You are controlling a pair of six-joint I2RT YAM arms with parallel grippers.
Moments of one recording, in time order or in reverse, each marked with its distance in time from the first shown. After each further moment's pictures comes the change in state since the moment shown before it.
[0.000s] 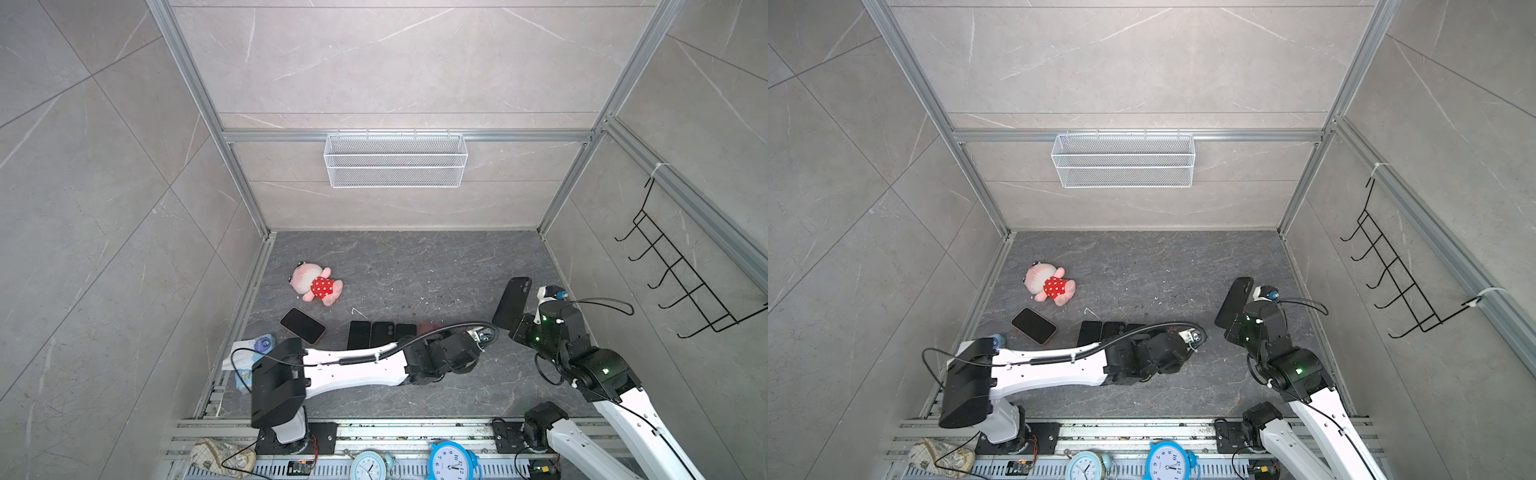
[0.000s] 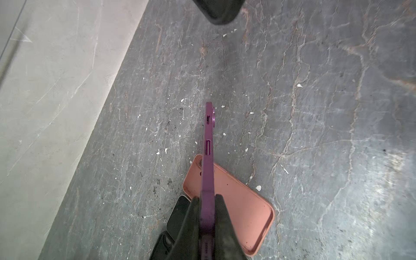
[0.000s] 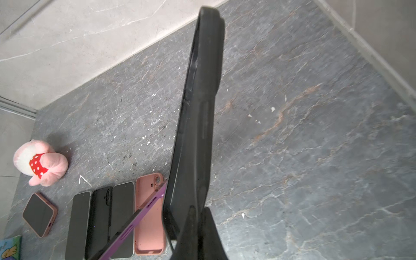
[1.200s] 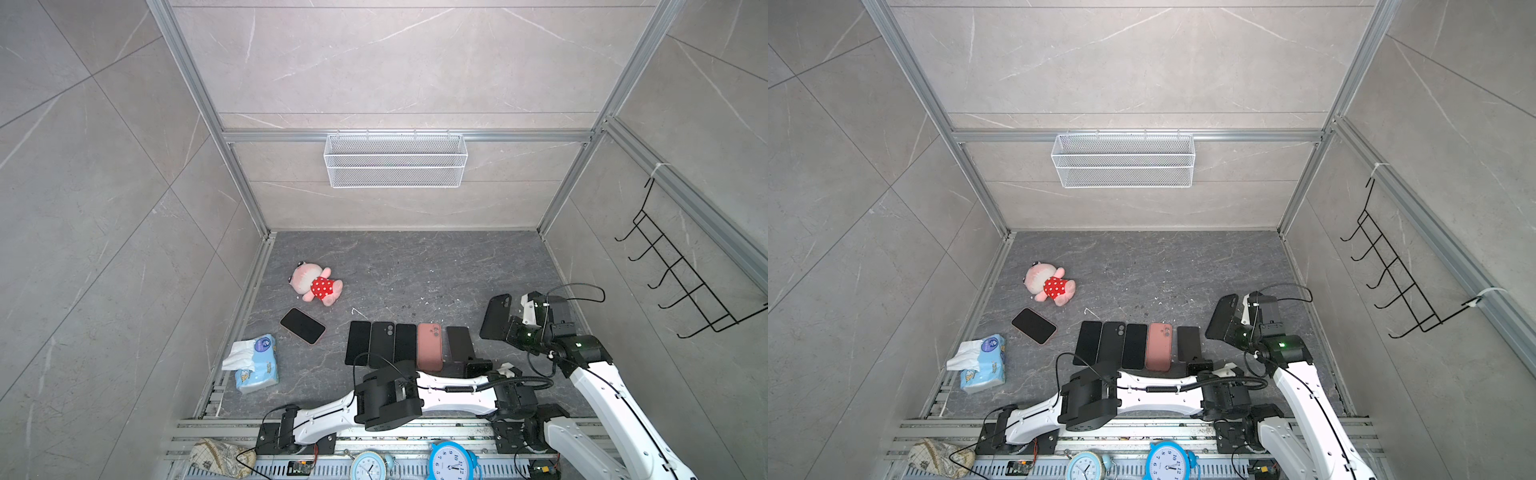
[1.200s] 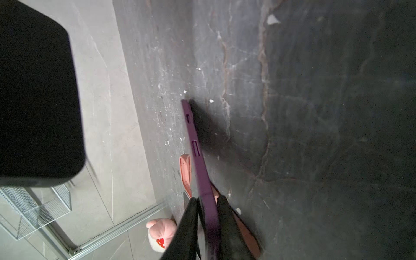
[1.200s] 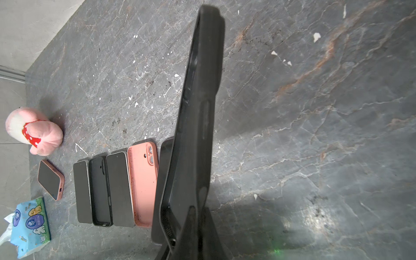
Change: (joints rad) left arm -0.164 0.697 0.666 -0.609 -0.364 -0.143; right arm -0.243 0.145 -0.155 0.116 -0.406 -0.076
